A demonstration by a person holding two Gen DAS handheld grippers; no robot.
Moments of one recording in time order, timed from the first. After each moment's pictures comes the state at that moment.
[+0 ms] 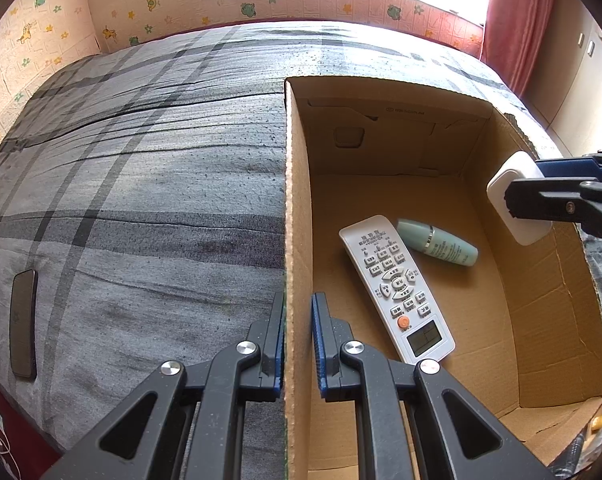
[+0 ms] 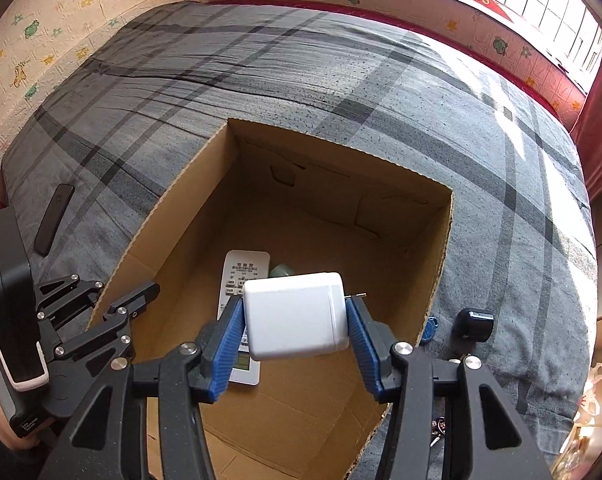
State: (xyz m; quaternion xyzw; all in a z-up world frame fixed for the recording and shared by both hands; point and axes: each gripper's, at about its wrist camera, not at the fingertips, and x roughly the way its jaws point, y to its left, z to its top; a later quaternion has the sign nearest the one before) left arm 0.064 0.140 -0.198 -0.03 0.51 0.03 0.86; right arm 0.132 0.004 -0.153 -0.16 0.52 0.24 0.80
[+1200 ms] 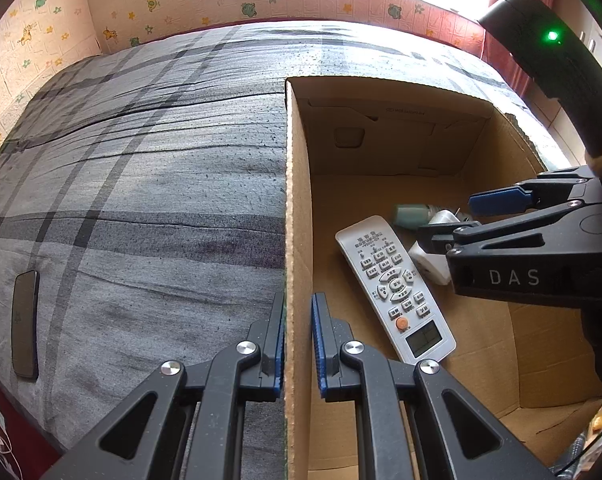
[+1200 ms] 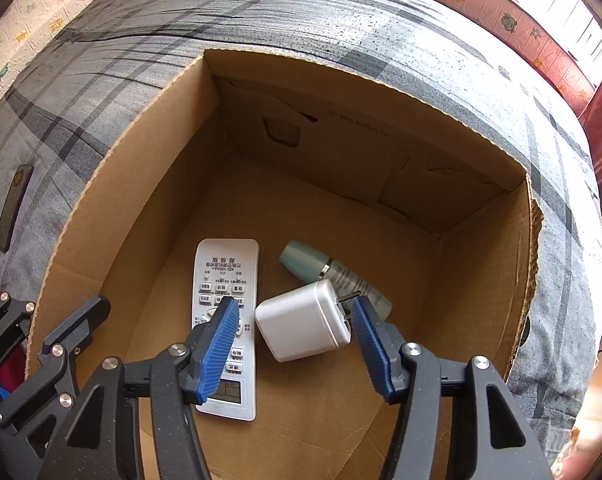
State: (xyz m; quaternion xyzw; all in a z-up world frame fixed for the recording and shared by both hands) left arm 0.065 0.141 -0.197 -0.03 0.51 0.03 0.86; right arm 0.159 0.034 -0.217 -0.19 0.57 0.21 0.78
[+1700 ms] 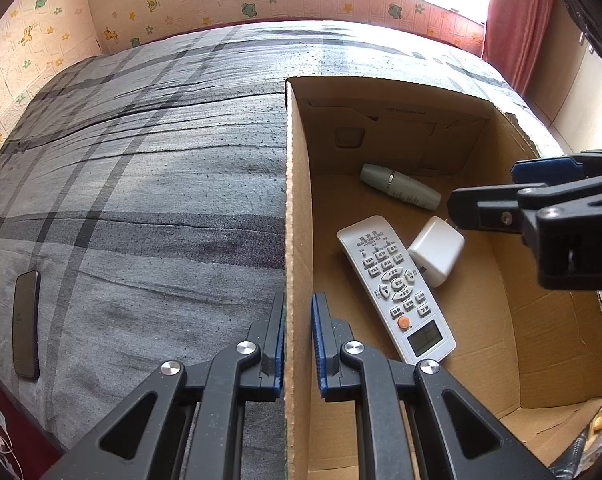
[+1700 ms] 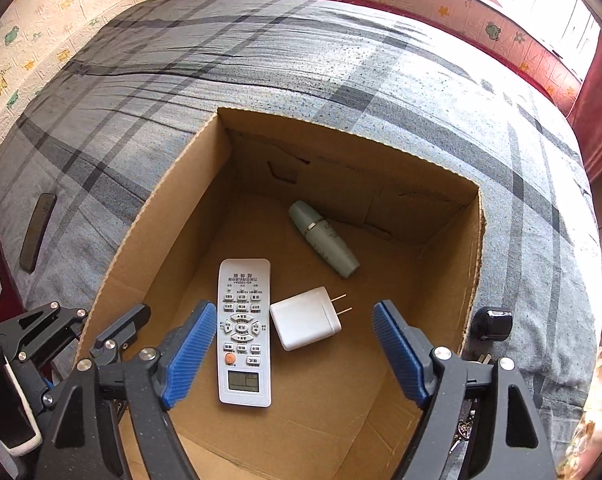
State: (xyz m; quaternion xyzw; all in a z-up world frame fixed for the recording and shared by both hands) left arm 0.065 0.140 -0.198 -0.03 0.51 0.03 0.86; right arm 0.143 0.020 -0.170 -0.15 0.53 0.22 0.80
